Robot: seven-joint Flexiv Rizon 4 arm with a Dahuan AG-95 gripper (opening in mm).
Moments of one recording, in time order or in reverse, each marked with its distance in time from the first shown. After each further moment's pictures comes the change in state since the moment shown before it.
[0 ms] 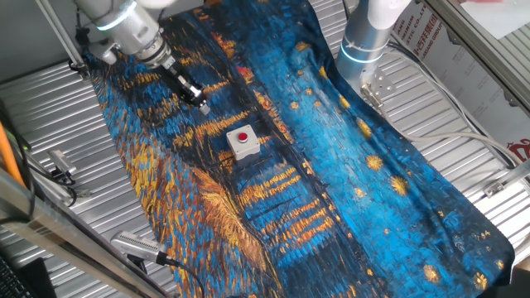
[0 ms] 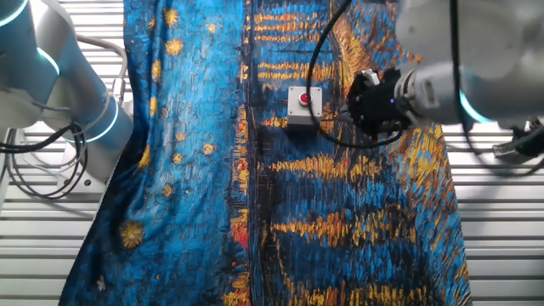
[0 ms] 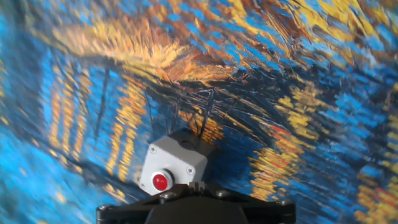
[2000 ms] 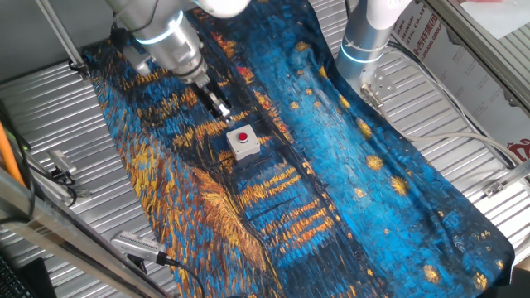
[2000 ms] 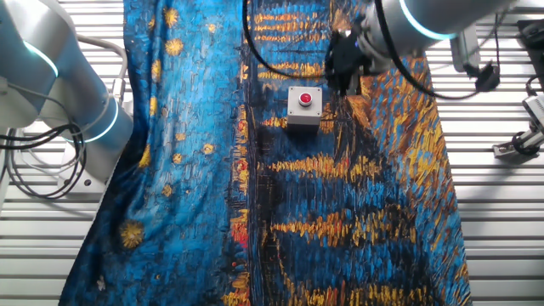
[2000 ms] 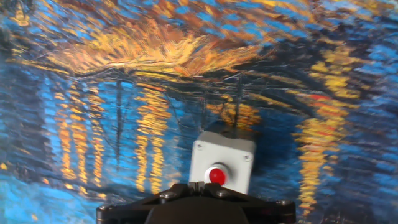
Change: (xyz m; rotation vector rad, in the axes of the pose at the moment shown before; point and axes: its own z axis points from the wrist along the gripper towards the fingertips) arm 0.015 0.084 0.033 0.147 -0.012 0.151
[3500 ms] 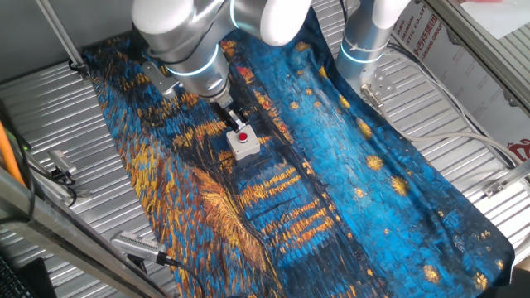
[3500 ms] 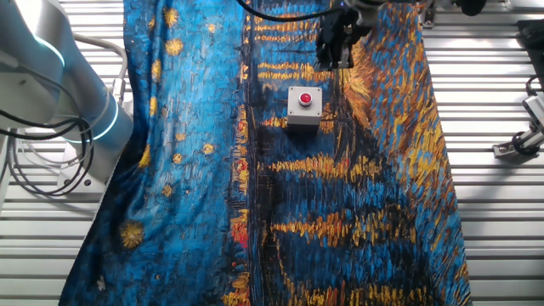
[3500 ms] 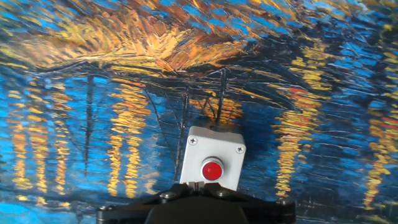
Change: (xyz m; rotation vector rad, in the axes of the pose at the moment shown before) arm 0.008 0.012 0.010 0.270 -0.016 0.003
